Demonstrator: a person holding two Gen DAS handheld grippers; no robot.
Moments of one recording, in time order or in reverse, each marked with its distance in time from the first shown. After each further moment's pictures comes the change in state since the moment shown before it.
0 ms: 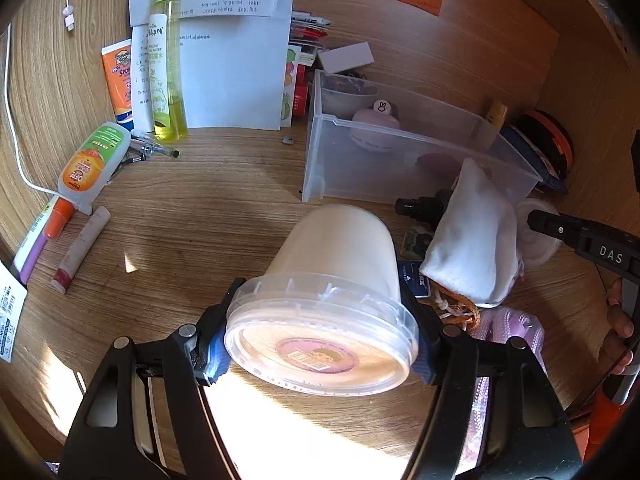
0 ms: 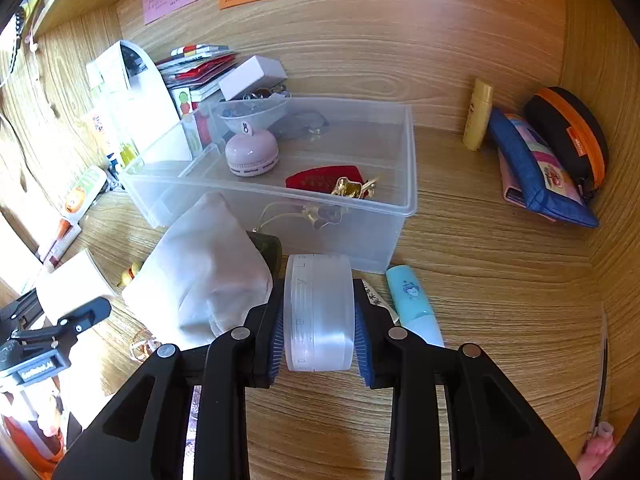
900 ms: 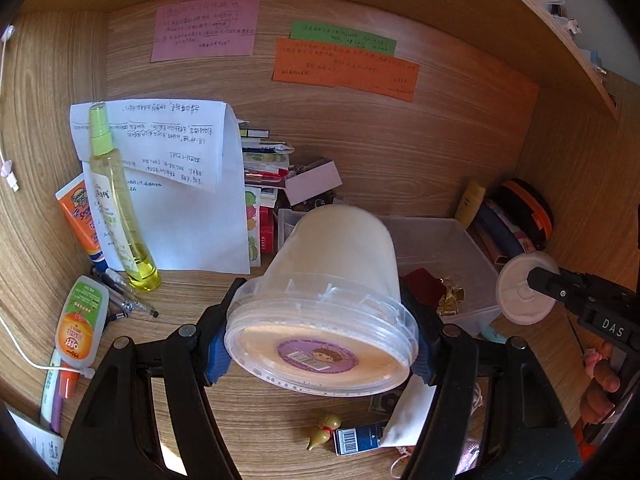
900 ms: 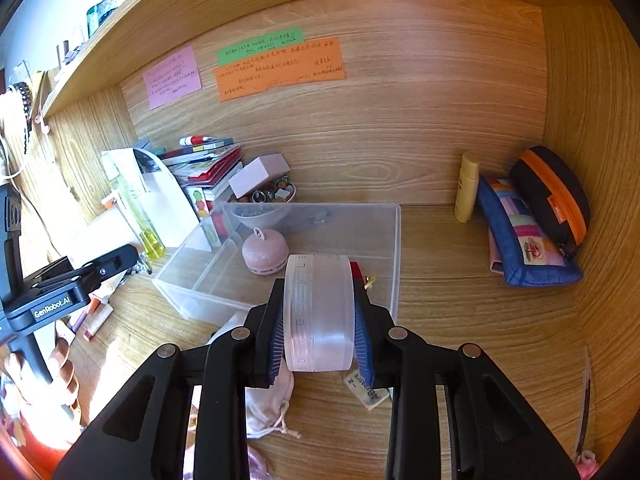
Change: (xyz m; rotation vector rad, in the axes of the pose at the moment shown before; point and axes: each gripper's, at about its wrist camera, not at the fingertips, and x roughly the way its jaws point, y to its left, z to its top) left arm -0.009 -0.021 0.125 0.093 -0.159 -0.069; right arm -0.043 -0.005 0.057 0.073 -0.185 0.041
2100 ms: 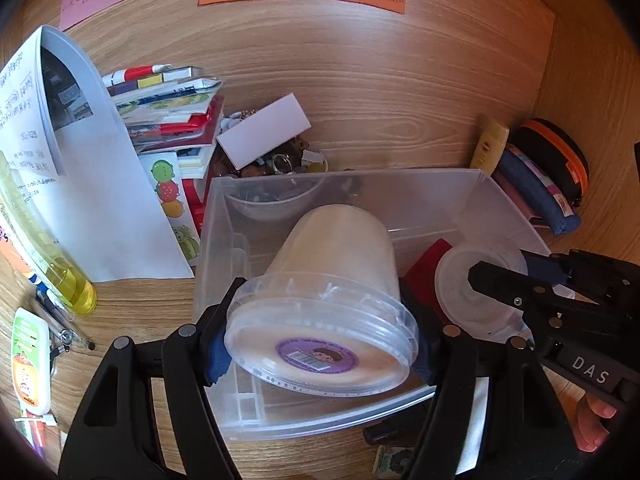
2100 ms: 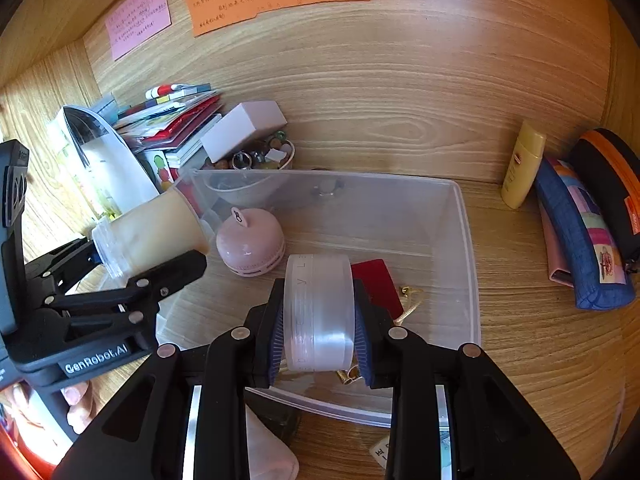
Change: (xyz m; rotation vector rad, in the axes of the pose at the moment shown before) left arm 0.107 -0.027 0.001 0.105 0.178 -0.009; right arm 0.106 0.015 0.010 -0.025 0.163 -0.022
